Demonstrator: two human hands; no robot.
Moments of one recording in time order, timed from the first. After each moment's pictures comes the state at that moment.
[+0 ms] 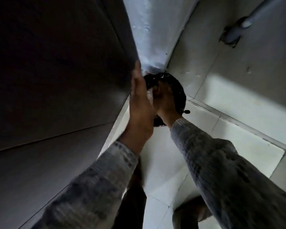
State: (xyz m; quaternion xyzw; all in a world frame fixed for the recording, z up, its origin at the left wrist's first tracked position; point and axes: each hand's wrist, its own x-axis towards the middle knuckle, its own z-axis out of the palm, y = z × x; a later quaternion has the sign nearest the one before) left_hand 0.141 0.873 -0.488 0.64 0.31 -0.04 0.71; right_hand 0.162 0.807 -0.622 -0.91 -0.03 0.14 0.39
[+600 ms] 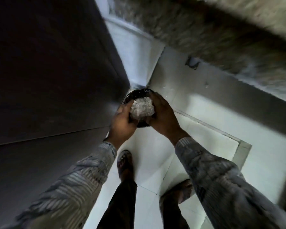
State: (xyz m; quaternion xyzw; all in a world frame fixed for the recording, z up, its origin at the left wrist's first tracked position) left_hand 0.089 0.922 -0.430 0.91 0.08 -0.15 0.38; right_hand 0.123 0.738 -0.428 -0.91 -0.05 0.17 0.38
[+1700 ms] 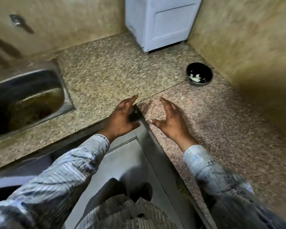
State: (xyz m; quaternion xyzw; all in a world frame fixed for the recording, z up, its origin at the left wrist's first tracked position) left_hand -0.050 0.359 0.064 0.77 -0.53 -0.19 0.29; right_hand -0.249 0.224 0.074 -0.87 0.36 -0.13 0.31
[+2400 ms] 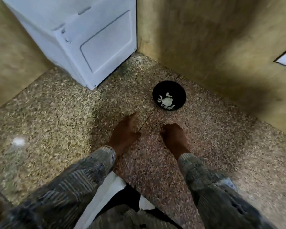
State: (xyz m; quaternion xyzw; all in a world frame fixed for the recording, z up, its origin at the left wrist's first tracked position) left_hand 0.012 0.038 -0.014 0.68 -0.61 -0.36 0.19; right_hand -0.218 -0.003 -0.029 -0.69 0.68 -0.01 0.26
